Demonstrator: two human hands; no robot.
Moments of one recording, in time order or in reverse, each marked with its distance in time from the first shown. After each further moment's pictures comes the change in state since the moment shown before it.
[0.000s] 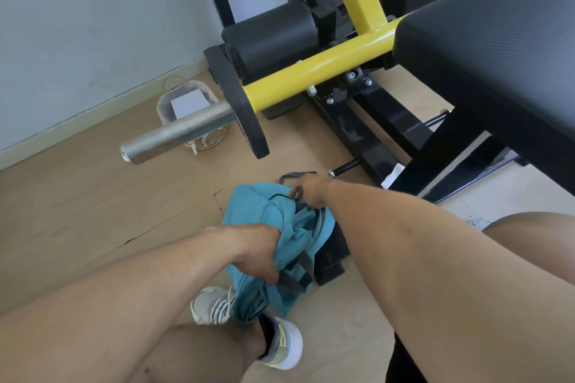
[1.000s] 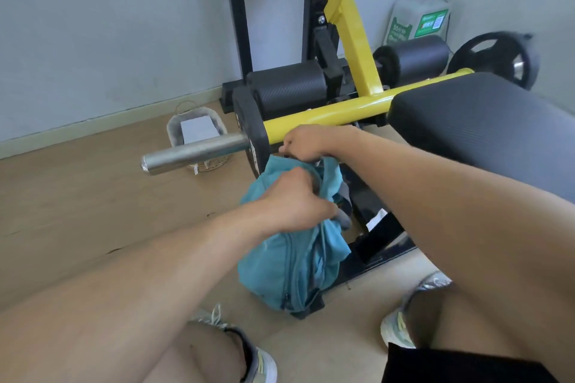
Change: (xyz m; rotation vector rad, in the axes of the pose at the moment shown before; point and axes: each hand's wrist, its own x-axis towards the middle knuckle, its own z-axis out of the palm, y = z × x) left_hand -0.075 0.050 -0.069 -0.795 0.578 0.231; right_hand -0.116 -0.078 -0.139 -0.132 0.303 -0.077
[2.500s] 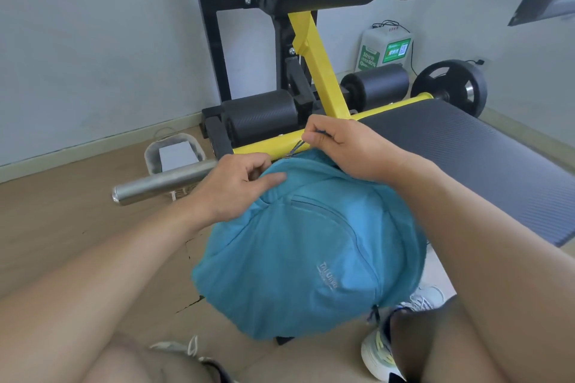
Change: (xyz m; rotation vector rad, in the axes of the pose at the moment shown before) left_hand 0.027 -0.010 -0.050 0.084 0.336 0.541; right_hand -0.110 0.079 -0.043 0.266 0.489 -0.335
